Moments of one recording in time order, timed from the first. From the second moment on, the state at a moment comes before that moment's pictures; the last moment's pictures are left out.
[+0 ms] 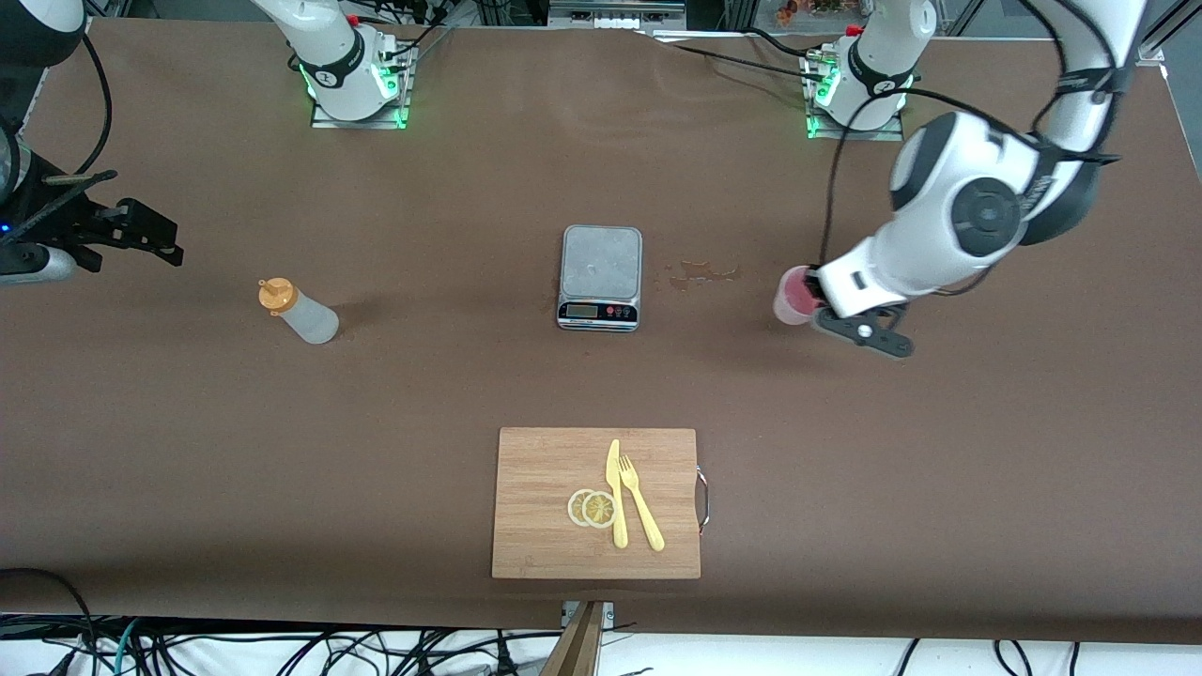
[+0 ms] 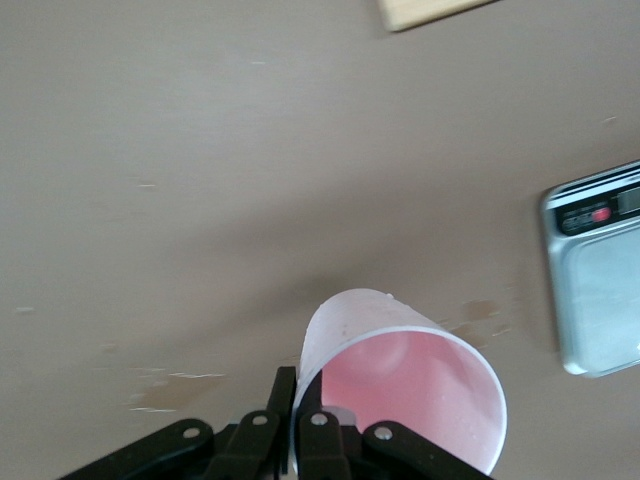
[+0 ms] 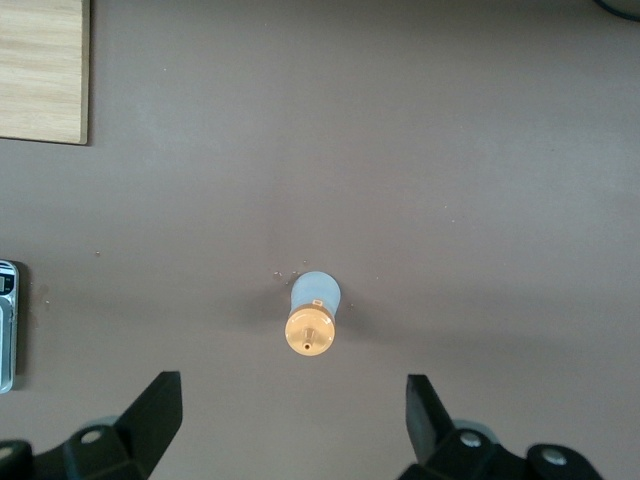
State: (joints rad) left arm 0.11 0.27 -0.50 -1.87 -0.01 1.99 -0.09; right arm -0.05 0.06 0.06 -1.60 0.01 1.68 -0.08
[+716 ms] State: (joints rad) left arm -0.16 0.46 -0.50 -1.71 -0.01 1.98 -0.48; right arm -0.05 0.06 0.06 -1.60 0.01 1.68 -0.08
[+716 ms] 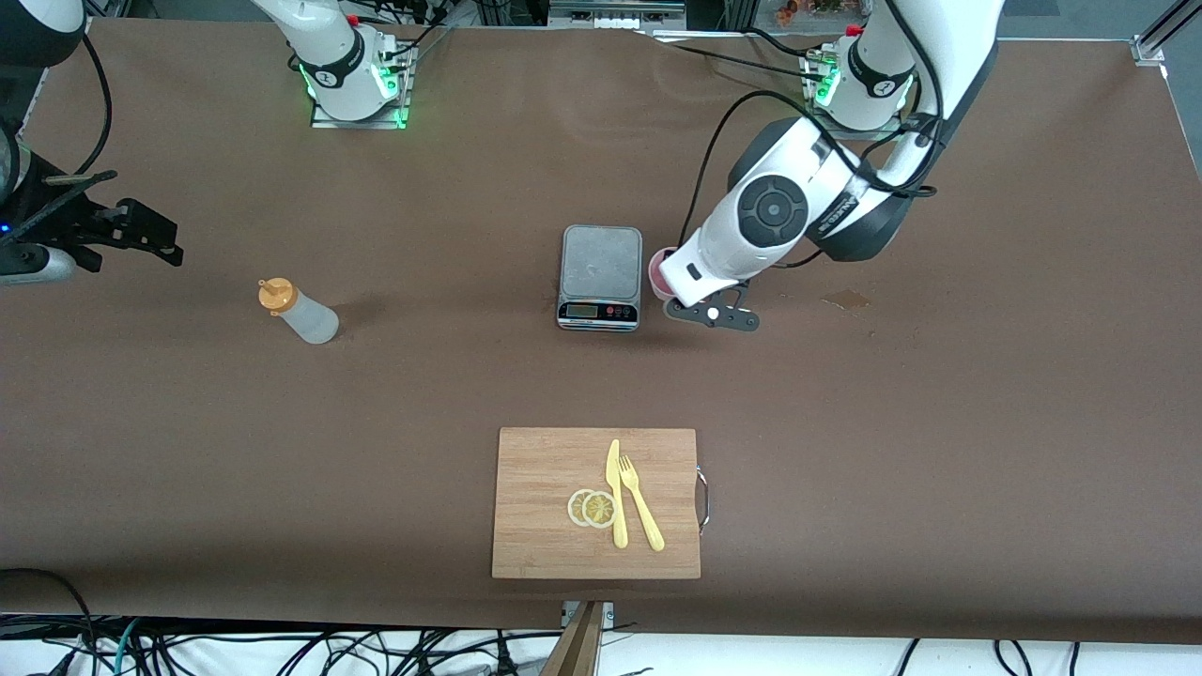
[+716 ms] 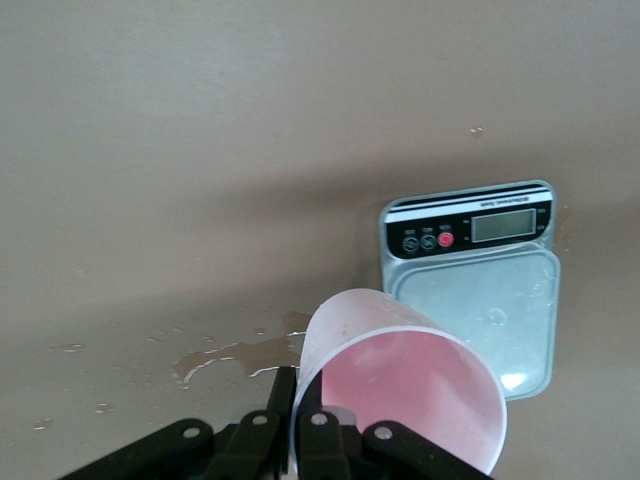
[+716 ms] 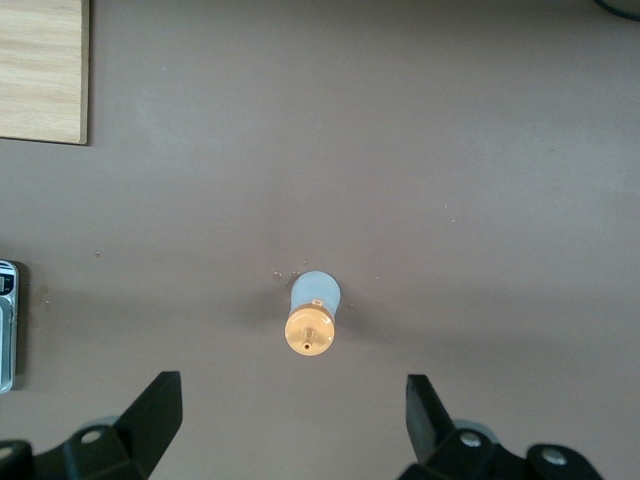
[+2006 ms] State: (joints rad) left arm -0.37 0.65 -0.50 -1.64 0.03 2.08 -0.64; right arm -0.05 0.06 0.06 -1.60 0.01 1.68 -0.08
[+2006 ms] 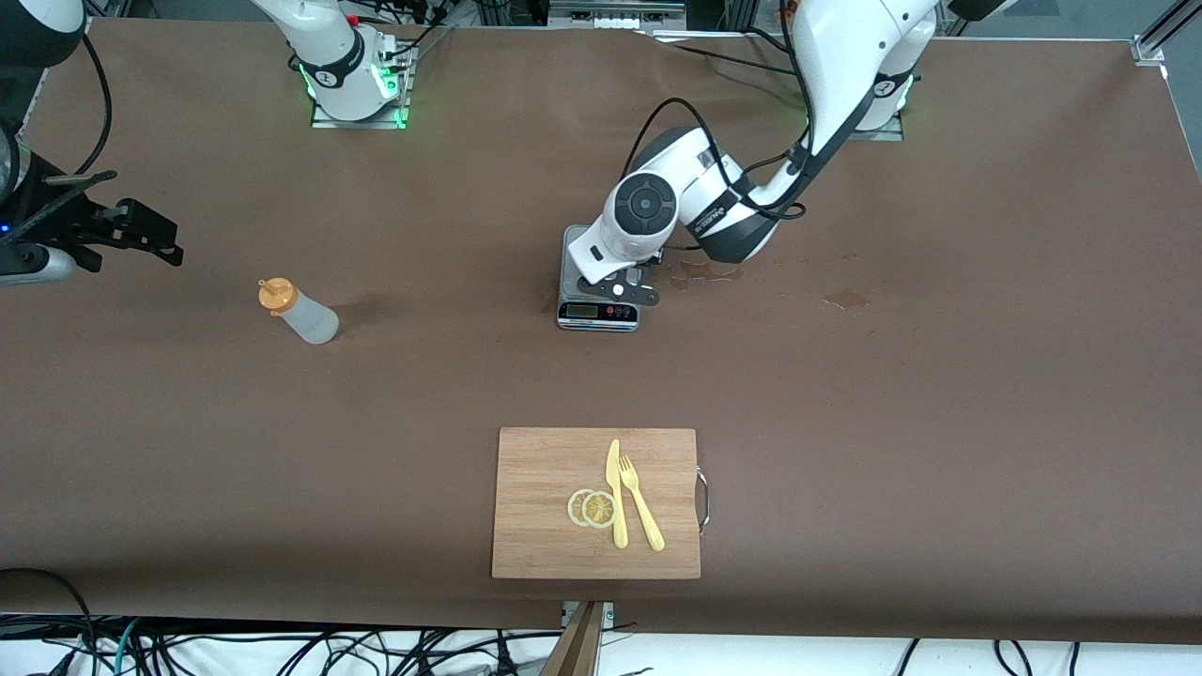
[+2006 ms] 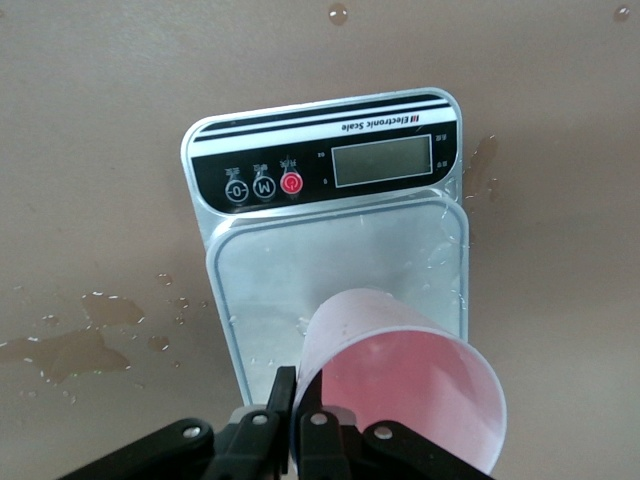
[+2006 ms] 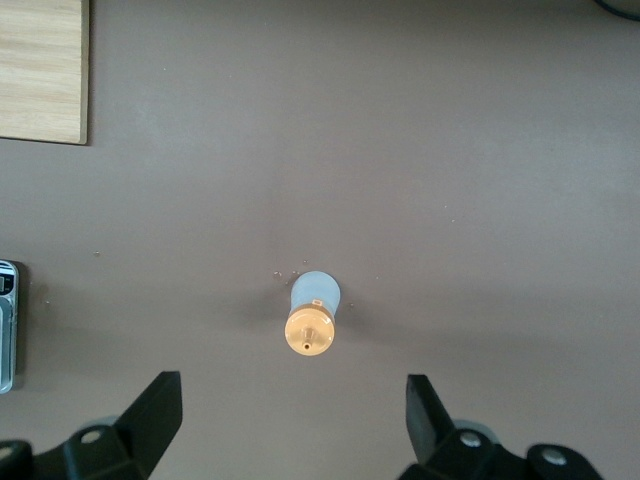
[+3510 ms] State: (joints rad) left arm -0.30 0.46 -0.48 -1.55 0.04 1.80 -0.65; right arm -0.05 0.05 0.05 -1.59 0.00 1.68 -0.08
